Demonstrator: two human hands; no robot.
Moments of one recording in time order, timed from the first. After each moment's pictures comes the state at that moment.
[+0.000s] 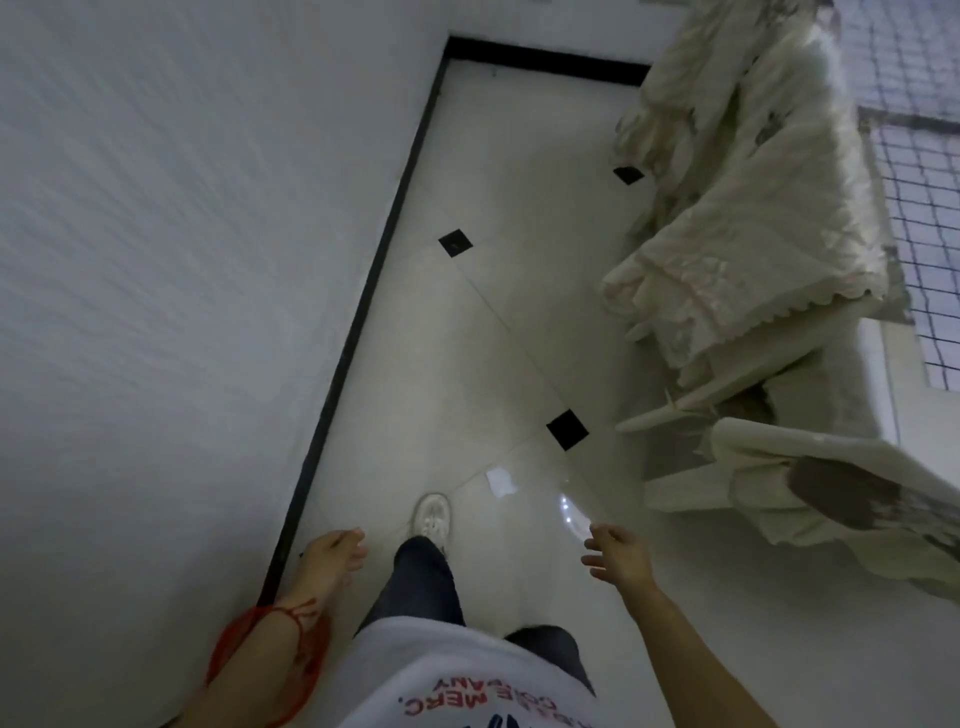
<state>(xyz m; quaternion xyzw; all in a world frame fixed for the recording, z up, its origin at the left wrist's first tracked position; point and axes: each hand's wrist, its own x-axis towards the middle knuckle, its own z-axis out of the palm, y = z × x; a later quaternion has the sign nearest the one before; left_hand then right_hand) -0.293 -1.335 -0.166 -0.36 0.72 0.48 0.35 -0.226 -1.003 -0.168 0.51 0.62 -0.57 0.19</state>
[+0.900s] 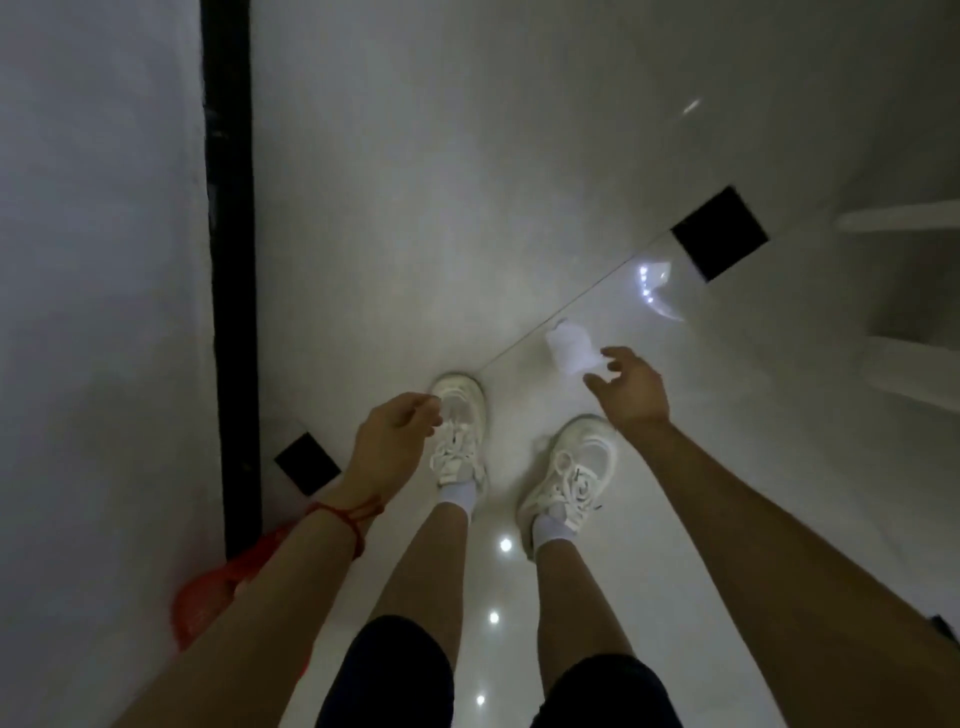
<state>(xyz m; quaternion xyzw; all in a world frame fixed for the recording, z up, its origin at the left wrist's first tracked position) -0.422 -1.247 -0.552 -0.27 0.79 0.36 0.41 -0.382 -1.017 -0.643 0.37 0.76 -0.40 0.36</state>
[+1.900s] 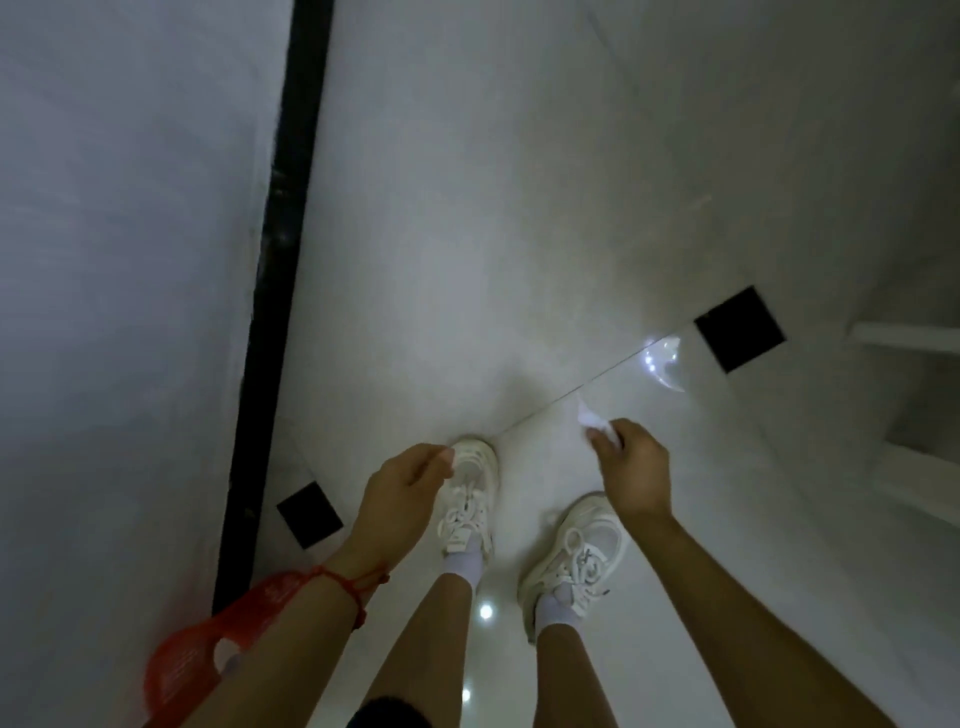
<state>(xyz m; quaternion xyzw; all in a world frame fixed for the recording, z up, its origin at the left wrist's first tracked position) -0.444 -1.261 -0.538 -0.22 0.81 0.39 0.38 -0.405 -1.043 -0.626 0.31 0.83 -0.41 0.23</state>
